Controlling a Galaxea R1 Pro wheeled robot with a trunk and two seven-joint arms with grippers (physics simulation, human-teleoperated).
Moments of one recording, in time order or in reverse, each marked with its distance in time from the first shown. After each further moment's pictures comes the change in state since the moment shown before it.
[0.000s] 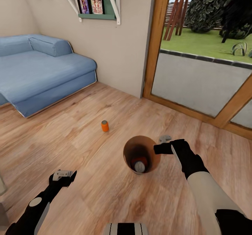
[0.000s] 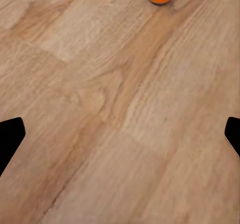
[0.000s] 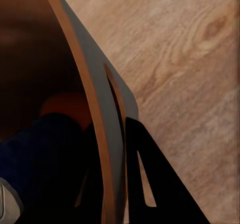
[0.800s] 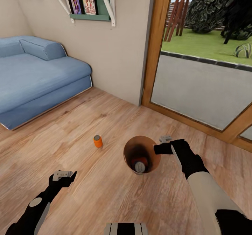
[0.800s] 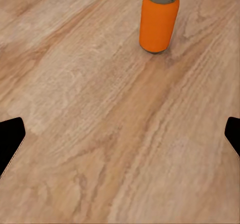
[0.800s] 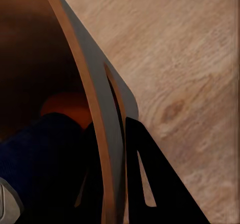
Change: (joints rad) left arm 0.000 0.000 0.000 0.004 0.001 0.000 0.003; right arm 0.001 0.000 0.000 0.000 0.005 -0.001 -0.002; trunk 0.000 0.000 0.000
